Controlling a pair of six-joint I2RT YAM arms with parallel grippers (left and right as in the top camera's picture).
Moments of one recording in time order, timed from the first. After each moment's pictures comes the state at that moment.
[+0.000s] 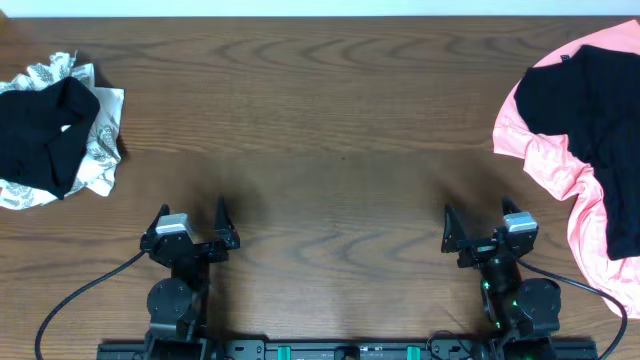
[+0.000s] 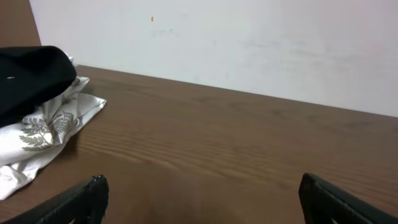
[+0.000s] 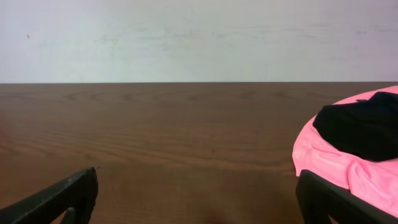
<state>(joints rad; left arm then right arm) -0.12 0.01 0.02 -0.11 -0.19 -0.17 0.13 0.01 0.01 -0.07 -0.05 0.13</state>
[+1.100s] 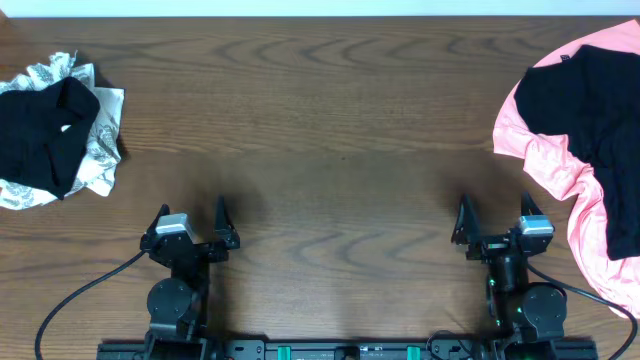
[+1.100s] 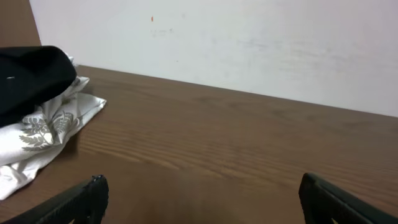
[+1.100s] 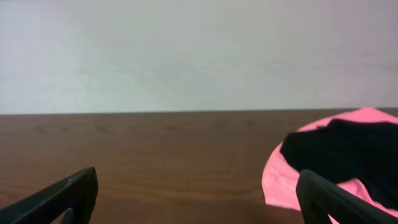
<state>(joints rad) -0.12 0.01 0.02 -0.11 -0.19 -0.17 0.13 0.01 0.02 0.02 0.07 0.10</state>
